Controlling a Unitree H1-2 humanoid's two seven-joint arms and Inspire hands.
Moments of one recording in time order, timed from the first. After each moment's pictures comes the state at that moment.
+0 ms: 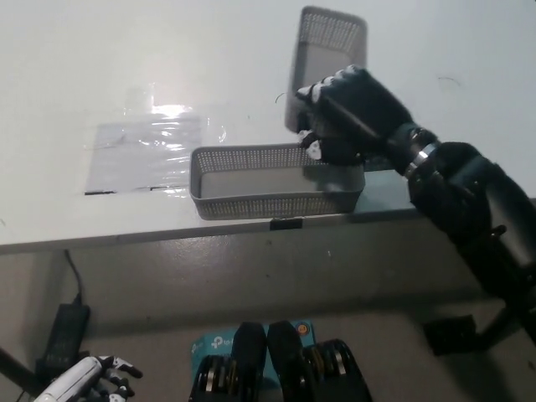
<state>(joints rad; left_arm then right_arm) 0.03 0.52 -0.17 -0.10 0.25 0.35 -0.40 -0.85 -0.28 0.44 0.38 -0.77 -0.30 0.07</state>
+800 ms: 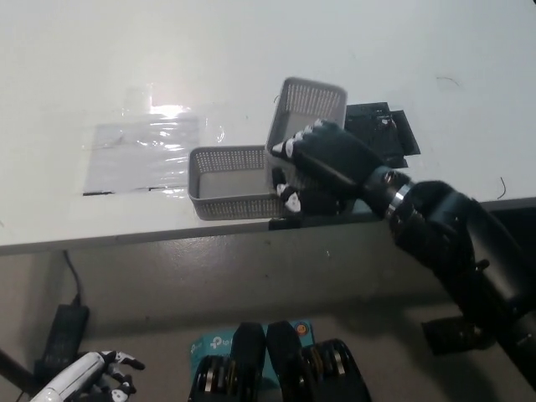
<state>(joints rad) 0.01 0.52 -0.17 -0.10 0.26 0.35 -0.42 -0.75 -0.26 0.48 0.33 -0.76 -0.35 0.13</state>
